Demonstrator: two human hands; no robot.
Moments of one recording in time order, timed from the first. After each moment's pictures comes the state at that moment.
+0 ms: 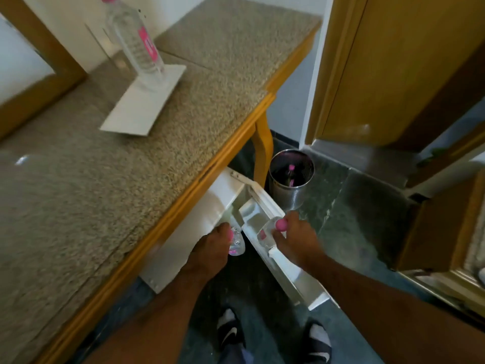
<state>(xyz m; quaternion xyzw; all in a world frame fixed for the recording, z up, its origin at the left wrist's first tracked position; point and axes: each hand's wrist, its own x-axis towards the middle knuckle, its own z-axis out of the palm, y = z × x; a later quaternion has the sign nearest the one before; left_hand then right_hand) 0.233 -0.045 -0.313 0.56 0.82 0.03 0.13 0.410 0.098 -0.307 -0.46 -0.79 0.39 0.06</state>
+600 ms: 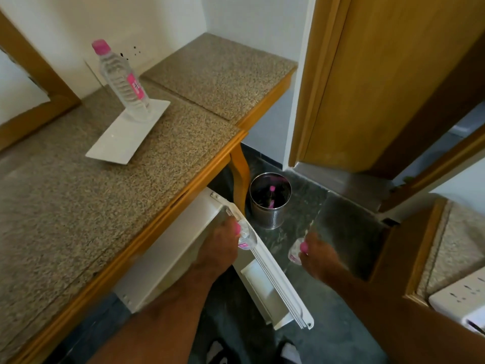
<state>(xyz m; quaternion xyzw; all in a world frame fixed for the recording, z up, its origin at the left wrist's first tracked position) 0.301 0.062 -0.248 0.41 0.88 0.15 0.19 0.509 0.200 -0.290 -0.49 -0.81 0.32 -0.09</state>
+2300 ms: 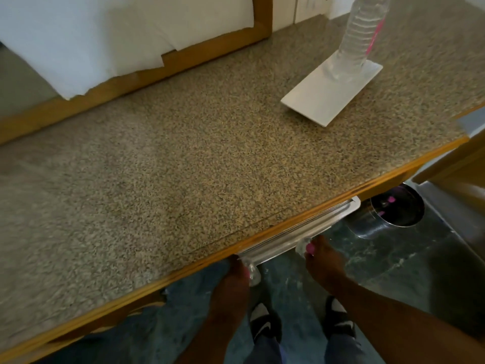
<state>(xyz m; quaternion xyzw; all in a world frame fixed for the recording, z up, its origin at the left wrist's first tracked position) 0.245 -0.237 -0.280 0.15 0.95 0.18 0.19 0.286 -0.003 -0.342 -0.34 -0.86 0.36 -0.12</state>
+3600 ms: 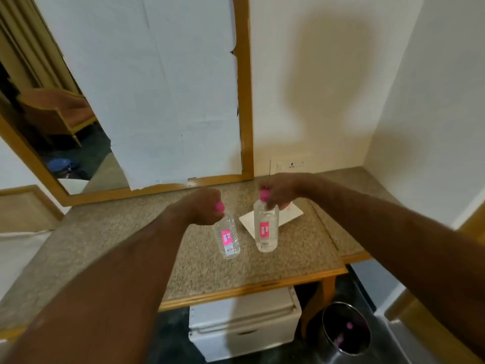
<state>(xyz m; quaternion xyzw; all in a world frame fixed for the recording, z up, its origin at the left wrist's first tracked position) 0.136 -0.060 0.133 0.27 0.96 0.06 0.05 0.146 0.180 0.165 0.14 -0.95 0.18 -0.22</state>
